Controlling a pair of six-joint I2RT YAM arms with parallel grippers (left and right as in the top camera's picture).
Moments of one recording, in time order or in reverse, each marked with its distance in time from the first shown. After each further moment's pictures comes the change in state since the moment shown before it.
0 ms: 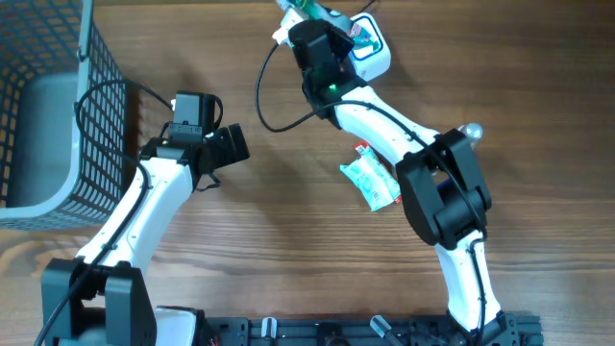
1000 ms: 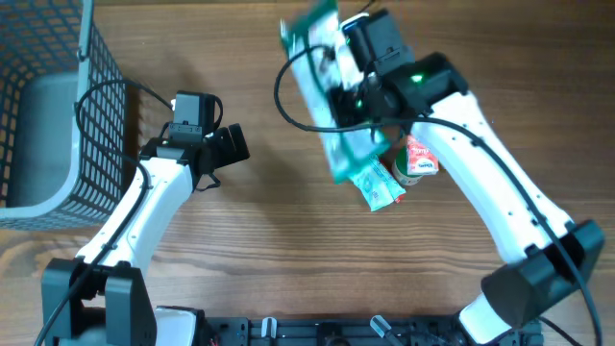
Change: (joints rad) left arm 0.000 0.000 0.000 0.000 0.000 0.000; right arm -0.042 -0.511 -0.026 -1.060 -0.792 0.891
